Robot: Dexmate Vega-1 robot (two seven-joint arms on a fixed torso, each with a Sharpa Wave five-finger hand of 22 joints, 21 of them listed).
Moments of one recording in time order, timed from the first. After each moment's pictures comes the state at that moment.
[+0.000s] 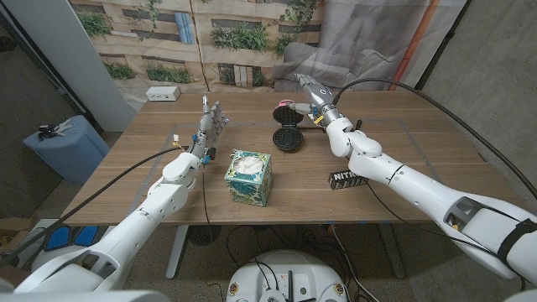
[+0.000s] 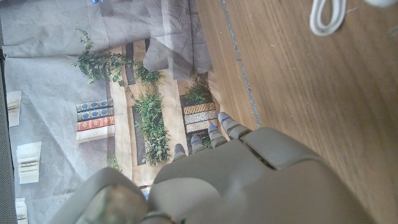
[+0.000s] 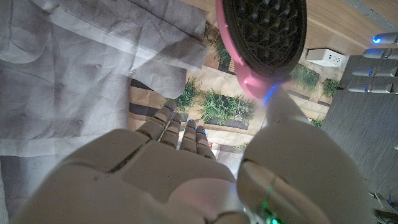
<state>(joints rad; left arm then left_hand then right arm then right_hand) 0.84 0.51 0.37 -1.30 -0.65 -0.29 -0.03 0.00 0.06 -0.24 0.17 0.25 -0.18 -0.21 0.20 0.21 -0.15 -0.14 0.22 0.21 -0.09 -0.04 0.19 0.19 0.02 -0.03 0.21 0.19 -0.49 -0.52 -0.84 -1.47 -0.64 -0.20 -0.35 0.77 -0.08 0.48 -0.16 0.19 0.01 0.07 0.20 0.17 0.04 0.01 0.19 0.18 0.01 0.04 0.20 0.19 0.20 0.02 0.19 0.16</state>
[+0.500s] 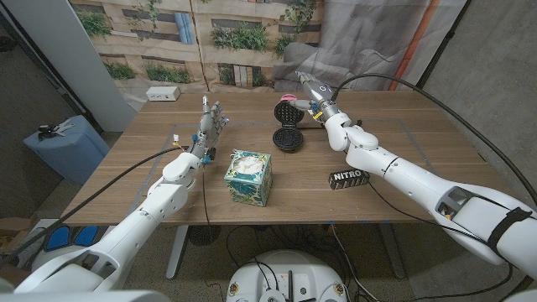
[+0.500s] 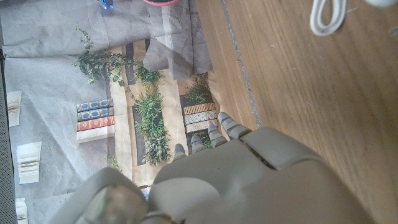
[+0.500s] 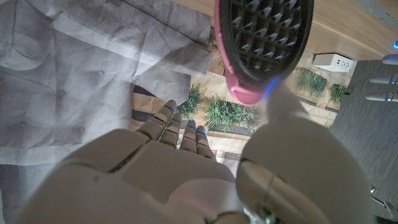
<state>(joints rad) 0.84 0.51 0.37 -1.30 -0.65 -0.29 -0.03 0.00 0.06 -0.24 0.17 0.25 -0.18 -0.21 0.20 0.21 -0.15 -0.14 0.22 0.21 -0.09 -0.04 0.19 0.19 0.02 -0.03 0.21 0.19 -0.44 -0.48 -0.87 -1.36 -0.62 -0.19 -0.35 0.78 -0.07 0.48 -0.16 0.20 0.01 0.07 0.20 0.17 0.05 0.01 0.19 0.18 0.02 0.05 0.20 0.19 0.20 0.02 0.19 0.16</state>
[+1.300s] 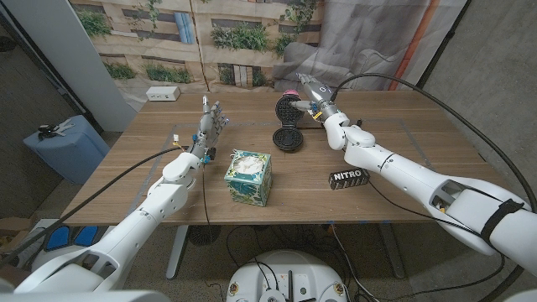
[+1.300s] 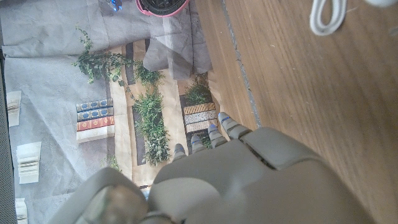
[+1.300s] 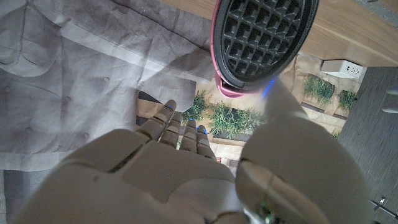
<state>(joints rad) 0.84 0.51 0.37 -1.30 -0.65 -0.29 -0.03 0.00 0.06 -0.24 0.17 0.25 -0.18 -0.21 0.20 0.21 -0.15 -0.14 0.22 0.21 -0.09 -0.04 0.19 0.19 0.02 -0.03 0.21 0.19 -0.39 -0.46 -0.90 -1.27 -0.59 -0.19 -0.38 0.77 -0.06 0.48 -0.16 0.20 0.02 0.06 0.20 0.17 0.05 0.01 0.19 0.18 0.02 0.05 0.20 0.19 0.20 0.02 0.19 0.16</state>
